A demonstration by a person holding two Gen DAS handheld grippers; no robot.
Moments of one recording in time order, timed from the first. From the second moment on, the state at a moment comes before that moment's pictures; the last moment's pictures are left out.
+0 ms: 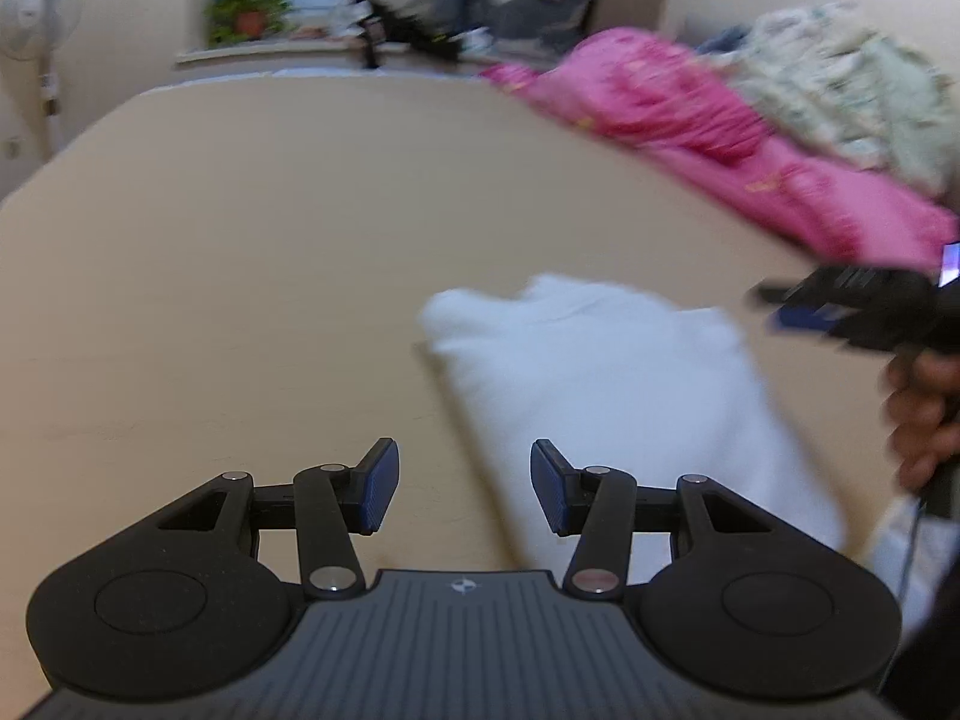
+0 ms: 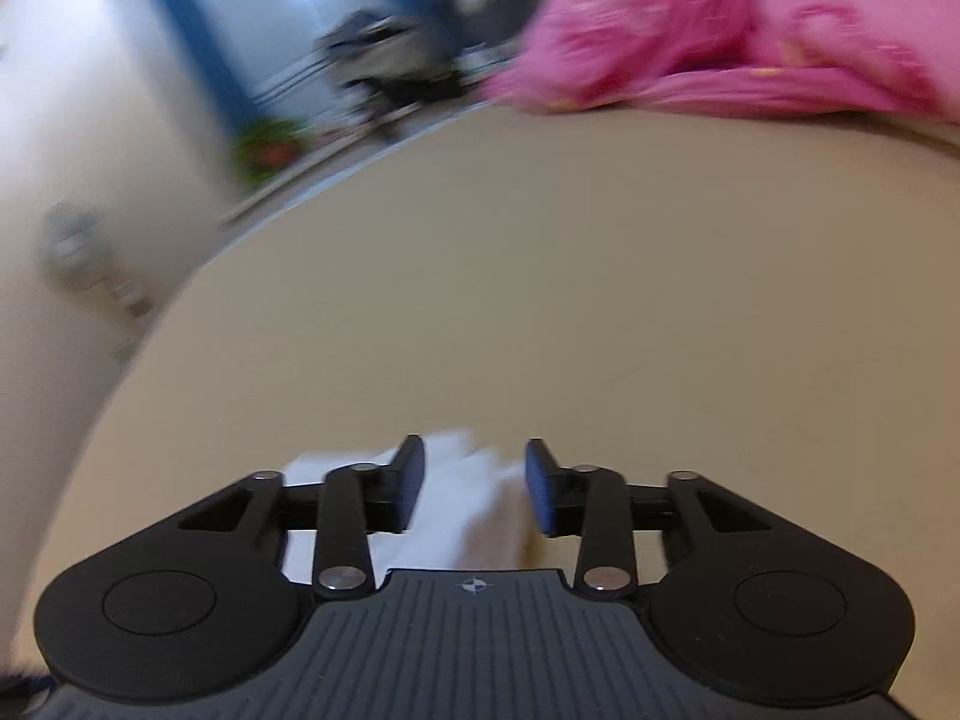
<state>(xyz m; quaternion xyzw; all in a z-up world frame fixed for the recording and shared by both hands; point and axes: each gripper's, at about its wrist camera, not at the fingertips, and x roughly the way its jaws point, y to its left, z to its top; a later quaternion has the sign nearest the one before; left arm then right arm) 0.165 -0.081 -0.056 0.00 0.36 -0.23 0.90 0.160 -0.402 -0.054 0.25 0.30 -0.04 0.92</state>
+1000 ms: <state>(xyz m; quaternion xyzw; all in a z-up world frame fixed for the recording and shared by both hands) 0.253 -0.118 -0.117 -0.13 0.47 -0.25 0.84 0.164 -0.387 -0.110 0.30 0.42 0.02 0.86</state>
